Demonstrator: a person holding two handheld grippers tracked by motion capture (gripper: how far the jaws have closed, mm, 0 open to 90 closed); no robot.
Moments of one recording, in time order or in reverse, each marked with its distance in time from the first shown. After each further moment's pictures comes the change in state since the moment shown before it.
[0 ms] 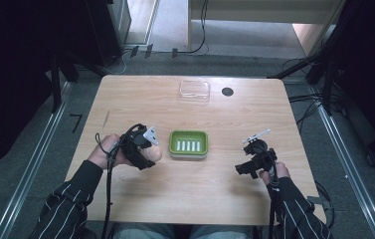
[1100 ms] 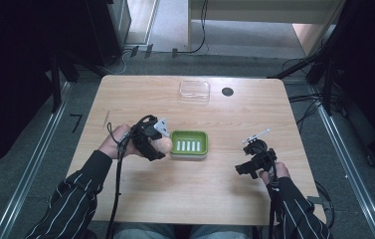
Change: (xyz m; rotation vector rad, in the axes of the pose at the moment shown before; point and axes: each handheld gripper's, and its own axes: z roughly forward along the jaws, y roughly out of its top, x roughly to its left) left arm 0.012 0.034 0.000 -0.044 -0.002 0.056; right arm 0.000 0.000 0.001 0.006 0.002 0.001
